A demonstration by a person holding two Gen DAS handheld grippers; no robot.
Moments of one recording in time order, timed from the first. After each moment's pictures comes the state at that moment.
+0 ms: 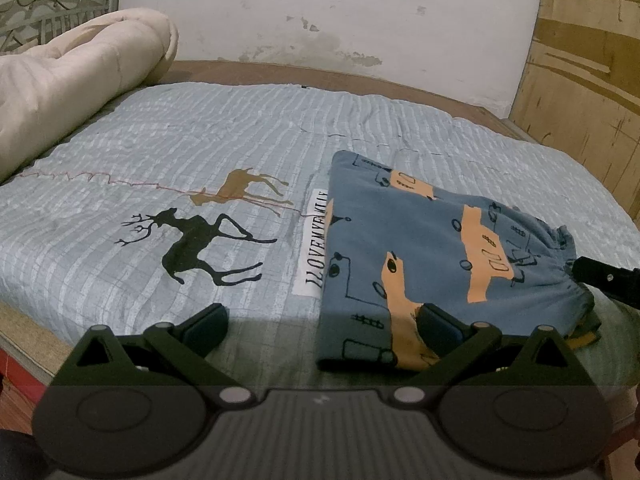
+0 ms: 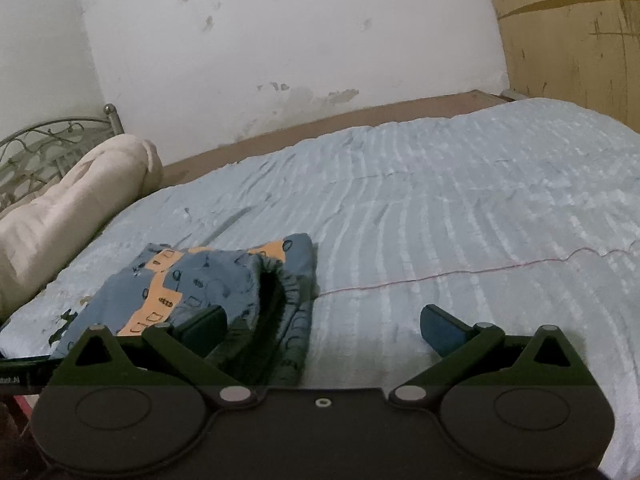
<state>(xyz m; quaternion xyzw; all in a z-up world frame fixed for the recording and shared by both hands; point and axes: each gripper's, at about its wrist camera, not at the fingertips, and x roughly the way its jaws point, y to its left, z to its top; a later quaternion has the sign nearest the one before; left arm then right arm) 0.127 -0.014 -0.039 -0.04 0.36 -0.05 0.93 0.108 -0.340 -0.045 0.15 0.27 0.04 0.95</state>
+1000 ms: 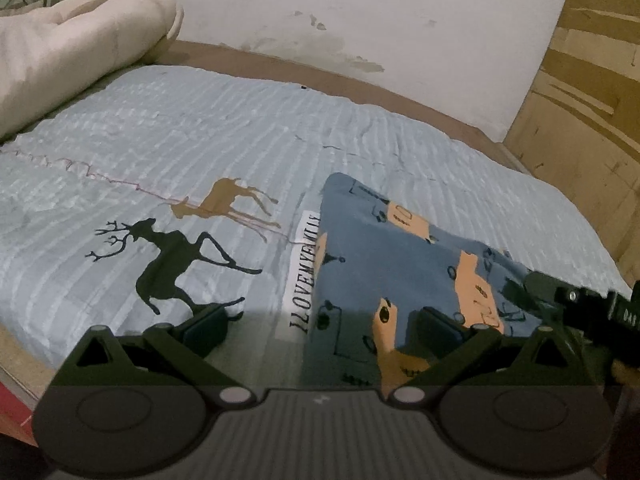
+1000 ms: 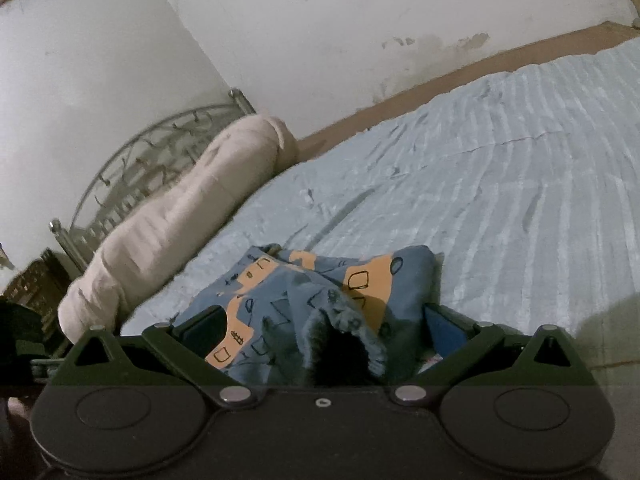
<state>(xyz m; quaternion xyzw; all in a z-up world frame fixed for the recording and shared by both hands) 0.156 -0.006 -0.034 -0.11 0.37 -0.07 0.92 0.198 -0.364 -0.065 0.24 0.29 0.29 0.88</state>
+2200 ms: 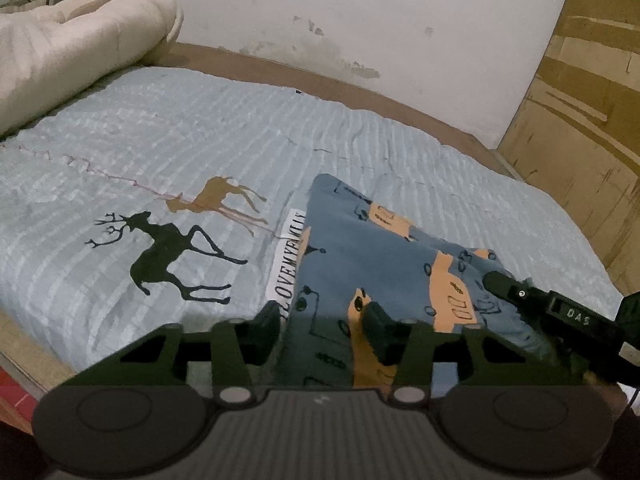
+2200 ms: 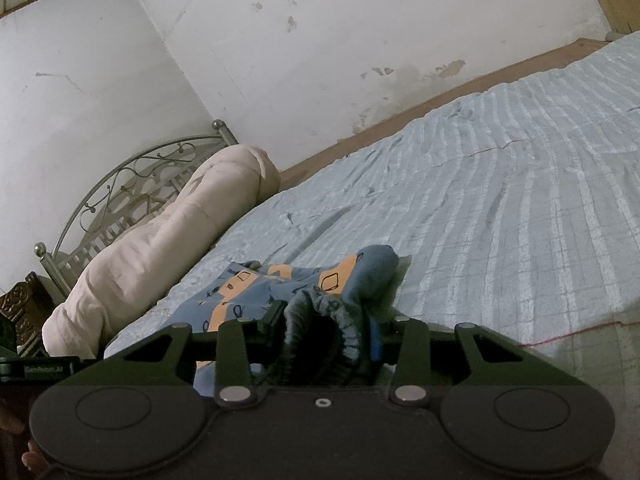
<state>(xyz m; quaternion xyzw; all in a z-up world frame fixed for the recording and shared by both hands) 0.141 -0.013 -0.029 -0.12 0.36 -0.07 0.92 0.183 -0.365 -0.080 0.25 0.26 0.25 0.90</state>
